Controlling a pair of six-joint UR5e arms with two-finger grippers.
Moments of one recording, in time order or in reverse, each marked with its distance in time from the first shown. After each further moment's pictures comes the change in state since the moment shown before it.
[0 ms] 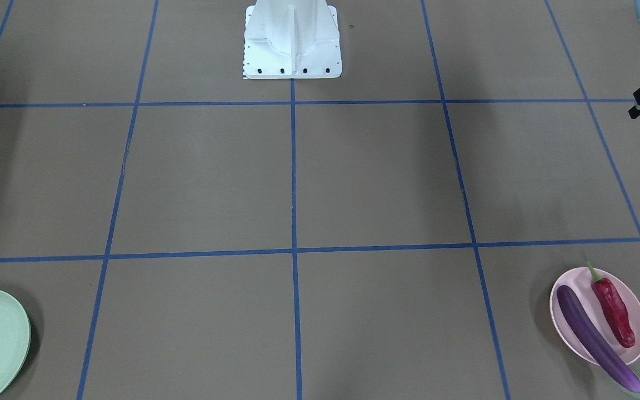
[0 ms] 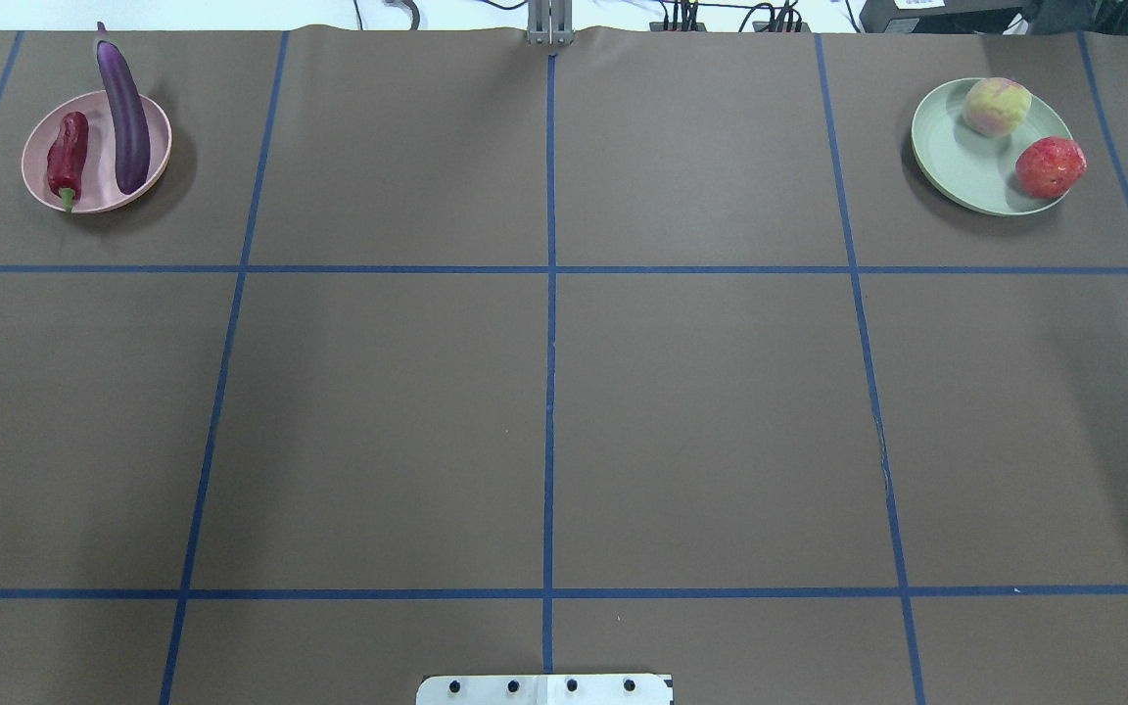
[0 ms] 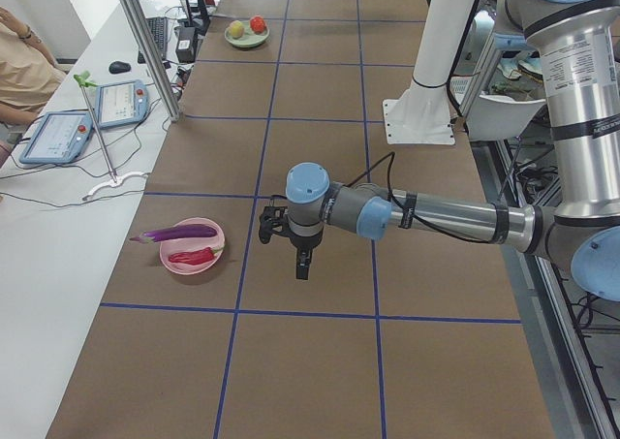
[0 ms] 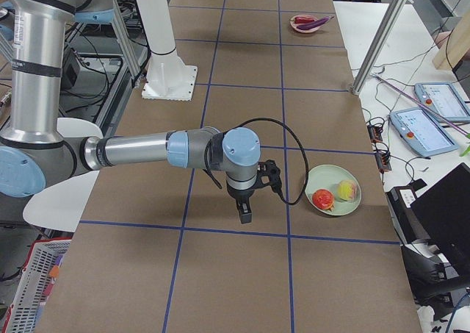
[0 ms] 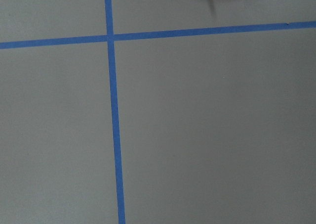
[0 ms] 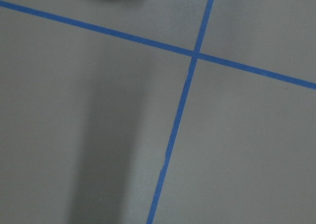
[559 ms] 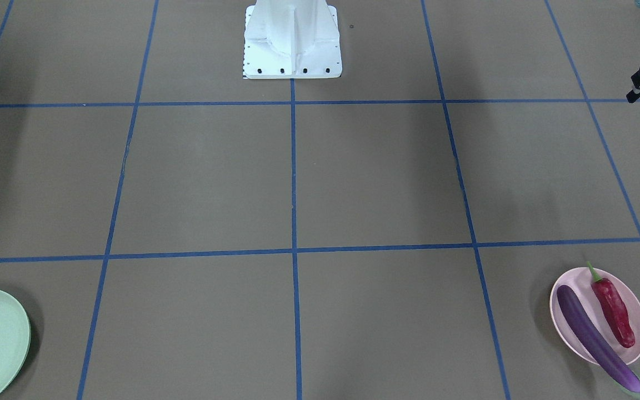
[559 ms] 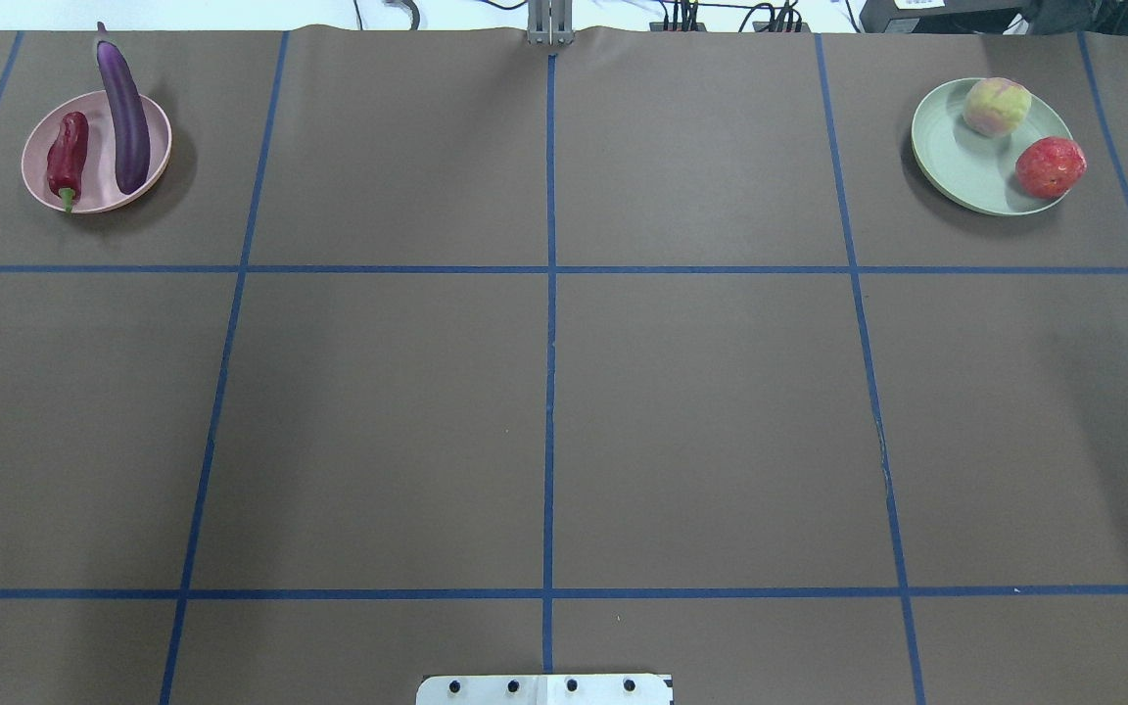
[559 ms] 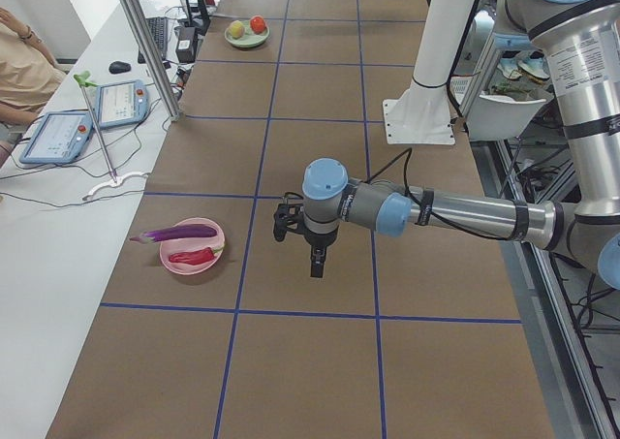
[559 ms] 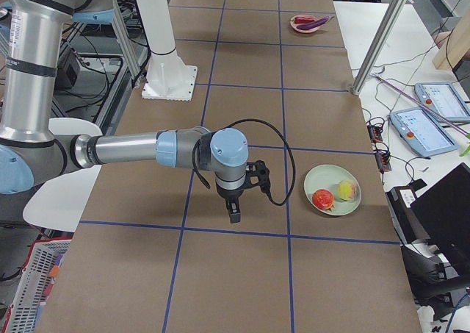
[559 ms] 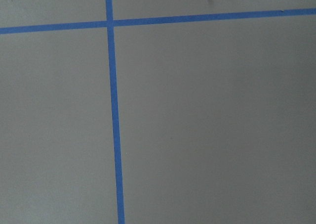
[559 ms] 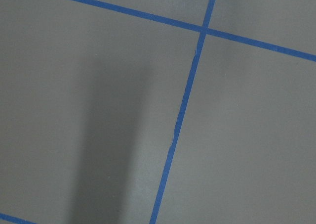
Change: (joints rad) left arm 0.000 0.079 -0.073 -0.002 -0.001 -0.008; right arm -0.004 -0.069 0.052 0.000 0.003 0.000
